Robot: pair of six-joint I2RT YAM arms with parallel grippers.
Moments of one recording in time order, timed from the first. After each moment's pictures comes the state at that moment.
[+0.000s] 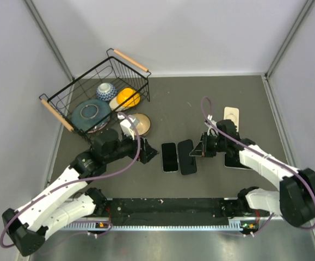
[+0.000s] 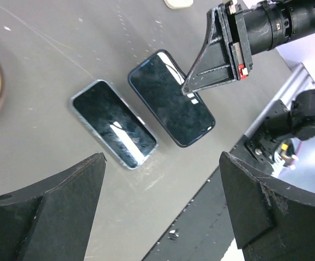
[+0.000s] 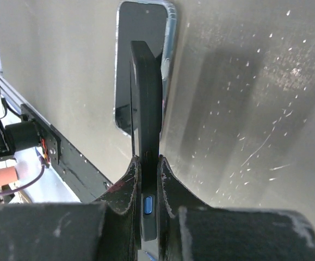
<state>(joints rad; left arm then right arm) -0.72 0.81 0.73 -0.29 0.26 -0.44 0.42 1.14 0.58 -0.22 -0.51 0.56</state>
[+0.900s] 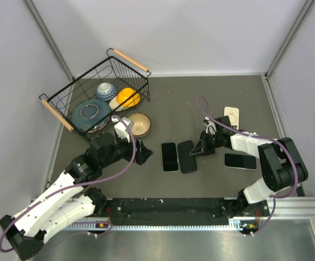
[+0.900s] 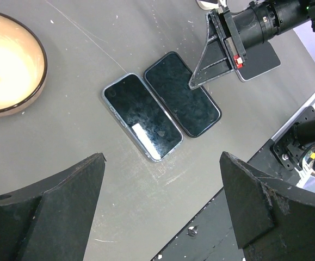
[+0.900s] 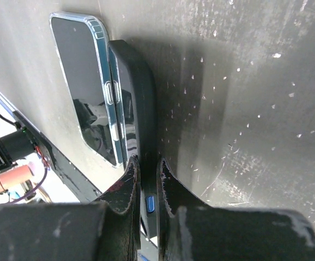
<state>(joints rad) -0.71 0.70 0.70 -0.38 0.11 -0.39 0.31 1.53 0.69 -0.20 -0.61 0.49</state>
